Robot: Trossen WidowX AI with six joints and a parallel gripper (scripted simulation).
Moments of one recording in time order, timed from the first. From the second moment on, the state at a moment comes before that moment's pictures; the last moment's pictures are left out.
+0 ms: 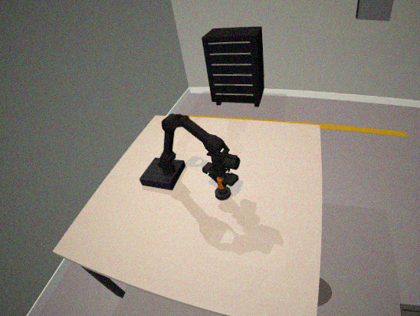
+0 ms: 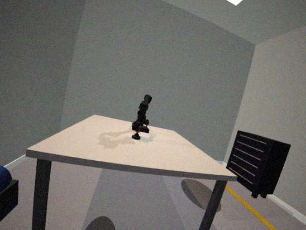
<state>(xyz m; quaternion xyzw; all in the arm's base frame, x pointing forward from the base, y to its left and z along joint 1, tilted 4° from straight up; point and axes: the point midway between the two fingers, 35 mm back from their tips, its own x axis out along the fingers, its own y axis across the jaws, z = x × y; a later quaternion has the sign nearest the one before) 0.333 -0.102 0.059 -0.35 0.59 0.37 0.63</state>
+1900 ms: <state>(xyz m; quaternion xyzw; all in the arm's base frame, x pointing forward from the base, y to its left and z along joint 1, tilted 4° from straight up) 0.332 -0.102 0.057 -0.45 0.52 0.47 0.56</state>
